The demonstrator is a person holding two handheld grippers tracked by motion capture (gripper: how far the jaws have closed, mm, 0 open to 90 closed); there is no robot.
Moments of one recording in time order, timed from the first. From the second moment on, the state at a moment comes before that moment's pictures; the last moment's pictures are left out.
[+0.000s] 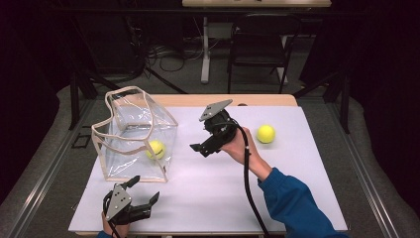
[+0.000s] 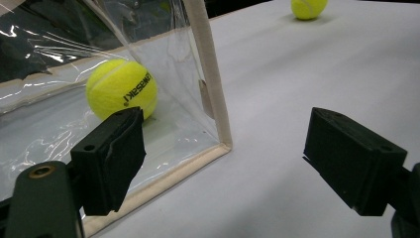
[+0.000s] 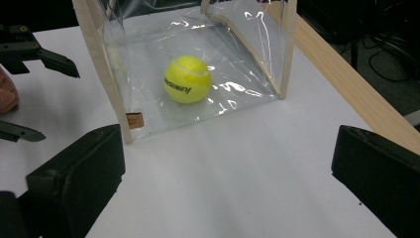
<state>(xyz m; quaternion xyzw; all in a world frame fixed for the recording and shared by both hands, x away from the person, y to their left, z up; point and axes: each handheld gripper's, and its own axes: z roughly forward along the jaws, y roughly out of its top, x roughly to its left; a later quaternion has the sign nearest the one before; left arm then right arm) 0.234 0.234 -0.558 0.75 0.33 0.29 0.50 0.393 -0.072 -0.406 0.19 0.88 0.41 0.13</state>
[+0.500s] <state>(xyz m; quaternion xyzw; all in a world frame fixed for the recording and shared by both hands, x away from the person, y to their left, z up) 0.234 0.233 -0.558 0.75 0.33 0.29 0.50 0.388 -0.095 -0.417 0.20 0.89 0.40 0.13</state>
